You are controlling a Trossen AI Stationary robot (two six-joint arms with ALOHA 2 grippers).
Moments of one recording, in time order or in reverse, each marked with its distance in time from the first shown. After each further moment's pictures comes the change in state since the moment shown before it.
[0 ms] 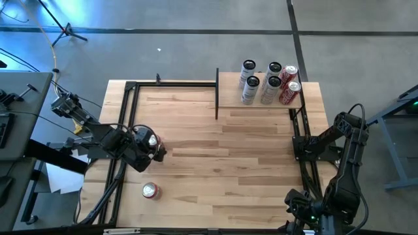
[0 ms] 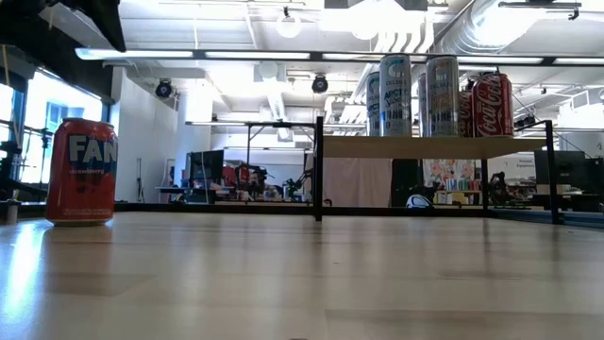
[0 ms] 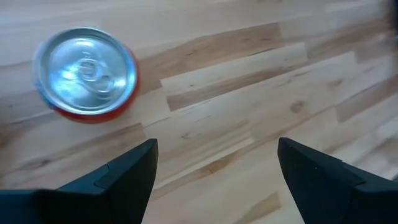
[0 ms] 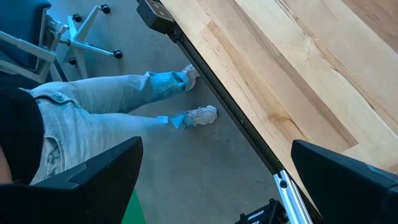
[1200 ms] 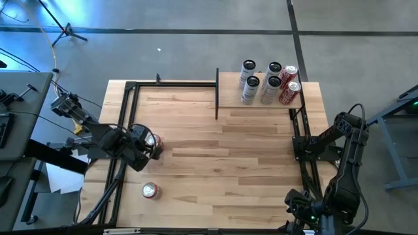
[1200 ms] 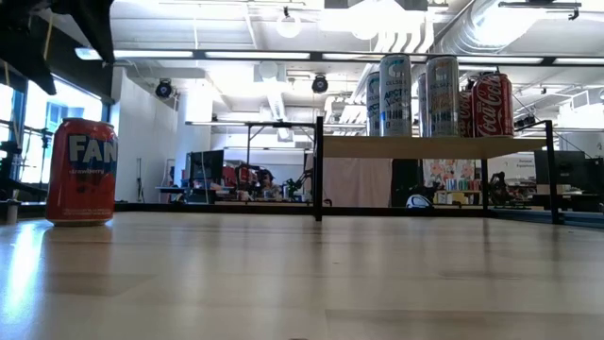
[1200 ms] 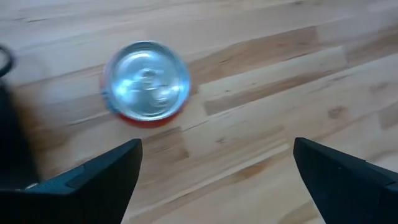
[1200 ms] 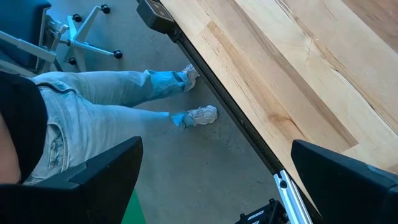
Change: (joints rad) left arm 0.000 -0.018 0.000 -0.139 0.015 -0.033; right arm 0.000 0.000 0.000 0.000 0.000 0.000
